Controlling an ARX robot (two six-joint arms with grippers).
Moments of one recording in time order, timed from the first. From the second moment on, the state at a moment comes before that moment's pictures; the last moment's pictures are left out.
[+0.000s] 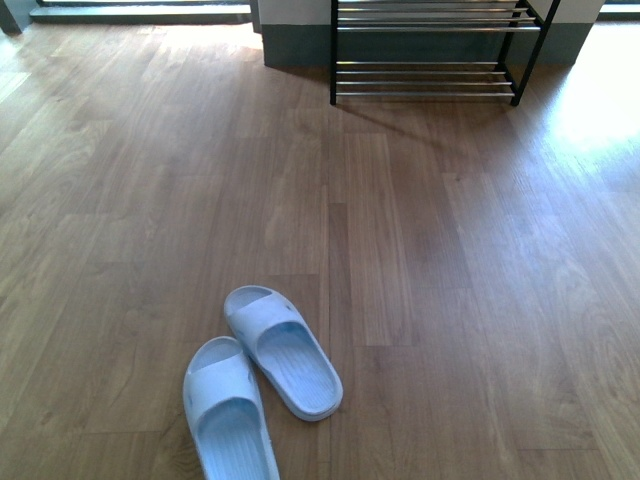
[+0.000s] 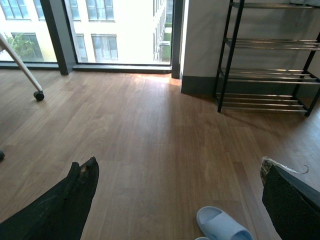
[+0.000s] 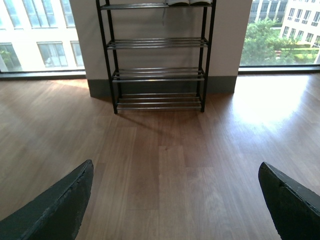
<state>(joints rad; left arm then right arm) 0.00 0.02 0.01 0.00 0.00 -0.01 0.00 0.00 0.02 0.00 0.00 0.00</state>
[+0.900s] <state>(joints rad) 0.04 1.36 0.38 0.23 -0.17 -0.36 0.00 0.00 0.02 0.00 0.00 0.00</state>
